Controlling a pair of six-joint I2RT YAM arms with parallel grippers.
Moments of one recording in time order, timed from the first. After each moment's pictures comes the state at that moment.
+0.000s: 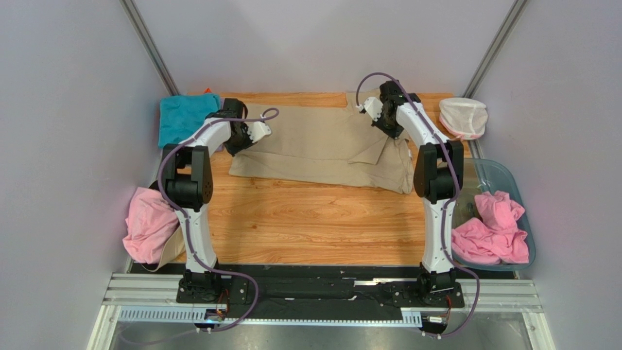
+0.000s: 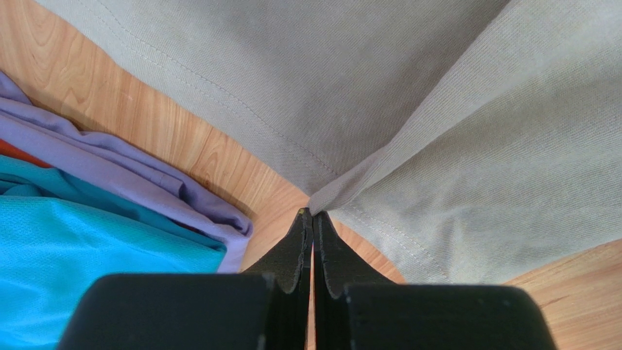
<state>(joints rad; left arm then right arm) -0.10 2.08 1.60 -0.69 0.01 0.99 0.16 2.29 2.05 -0.90 0.13 -0.76</state>
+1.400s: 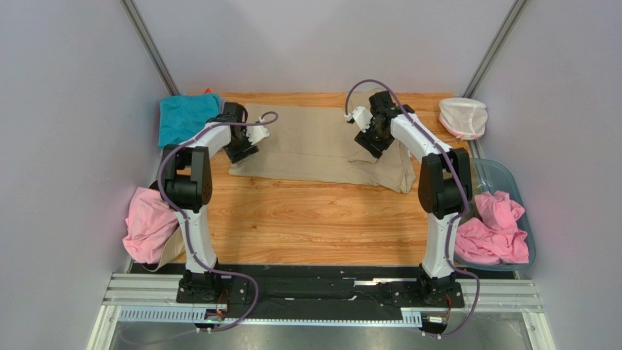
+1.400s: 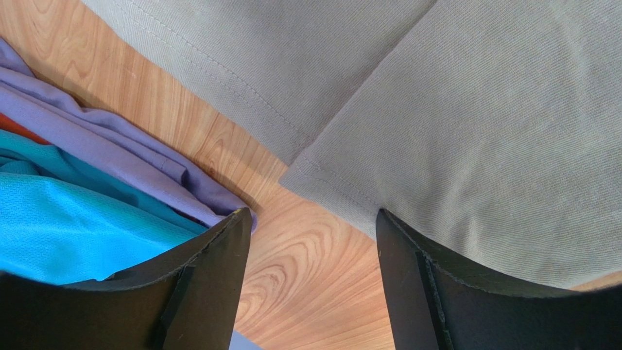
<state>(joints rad) -0.10 2.07 1.52 -0.59 -0.05 0.97 0.26 2.06 1.73 -0.81 0.01 -0.65</state>
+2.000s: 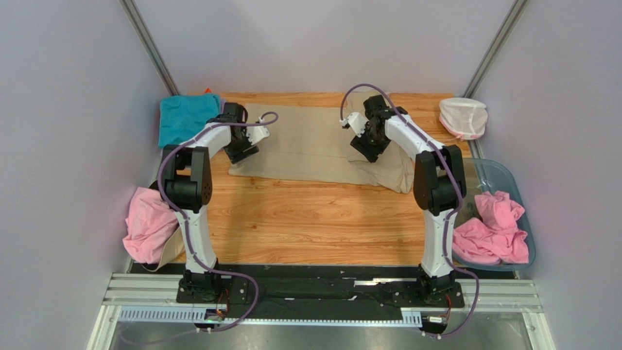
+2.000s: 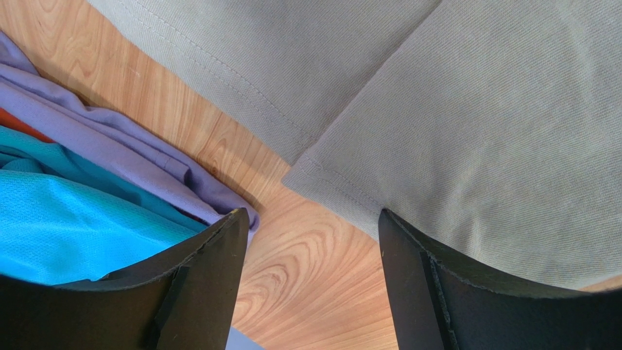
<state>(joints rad) -0.10 2.07 1.52 -0.57 -0.06 0.97 0.29 2.12 1.75 -0.83 -0.03 -0.65</state>
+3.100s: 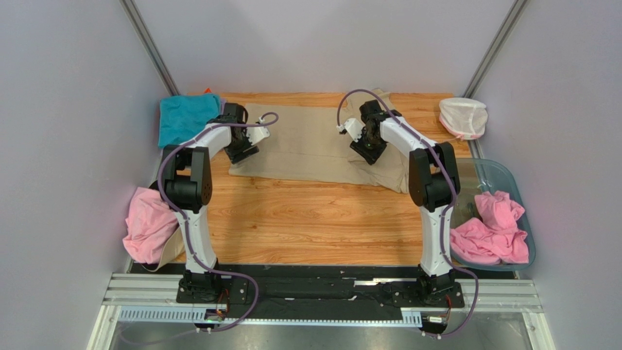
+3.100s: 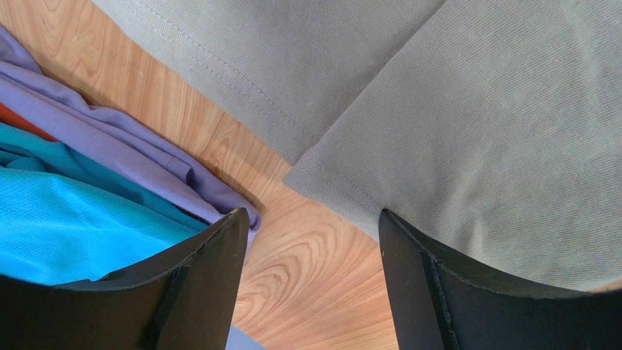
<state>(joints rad) -0.10 2.06 1.51 -0.56 -0.07 0.97 0.30 2.19 1.76 -0.84 -0.04 -0.66</state>
